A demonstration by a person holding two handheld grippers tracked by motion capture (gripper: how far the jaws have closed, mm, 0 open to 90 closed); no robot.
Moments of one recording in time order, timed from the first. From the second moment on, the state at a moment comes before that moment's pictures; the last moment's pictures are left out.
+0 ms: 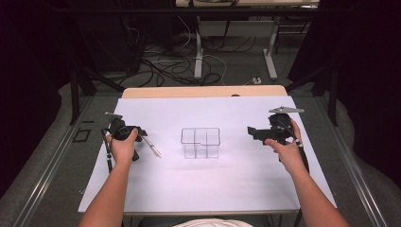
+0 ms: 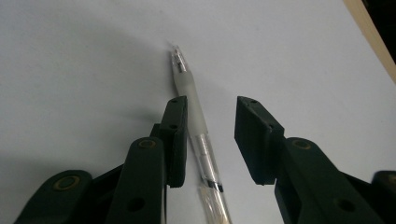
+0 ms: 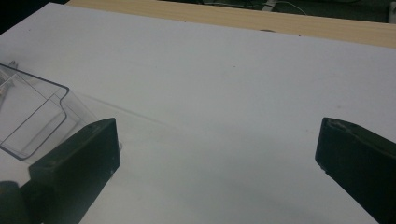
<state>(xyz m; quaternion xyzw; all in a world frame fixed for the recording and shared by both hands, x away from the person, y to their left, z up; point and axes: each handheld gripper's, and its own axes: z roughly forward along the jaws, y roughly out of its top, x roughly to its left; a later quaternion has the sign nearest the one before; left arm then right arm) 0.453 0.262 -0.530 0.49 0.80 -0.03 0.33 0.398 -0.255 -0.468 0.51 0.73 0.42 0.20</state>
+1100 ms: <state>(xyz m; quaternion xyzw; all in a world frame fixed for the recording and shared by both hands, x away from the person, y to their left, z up) 0.472 0.257 -0.542 0.45 0.85 -0.03 0.29 0.398 -0.255 -0.471 0.51 0.73 0.42 0.19</state>
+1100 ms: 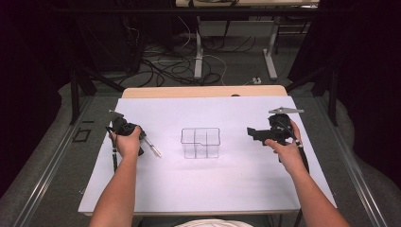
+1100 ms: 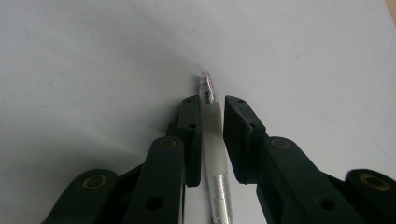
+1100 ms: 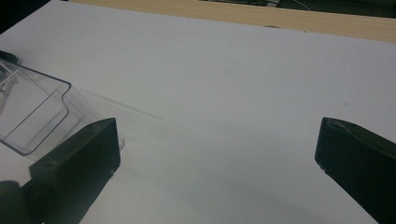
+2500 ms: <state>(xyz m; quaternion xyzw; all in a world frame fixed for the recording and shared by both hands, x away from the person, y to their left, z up) 0.464 0.263 -0.518 0.44 0.82 0.00 0.38 0.399 -0.253 -0.473 0.50 0.73 0.42 0.19</state>
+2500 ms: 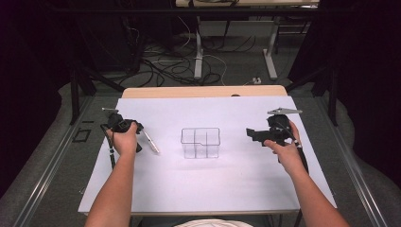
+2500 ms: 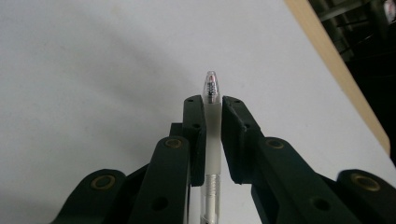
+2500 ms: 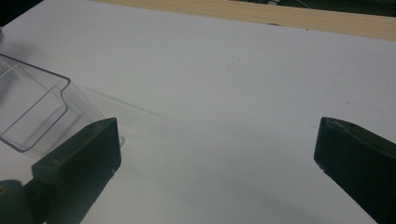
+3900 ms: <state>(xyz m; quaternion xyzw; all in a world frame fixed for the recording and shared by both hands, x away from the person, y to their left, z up) 0.425 0.202 -0.428 0.54 0.64 0.13 0.53 0.399 -0.249 -0.476 0.50 0.74 0.39 0.22</state>
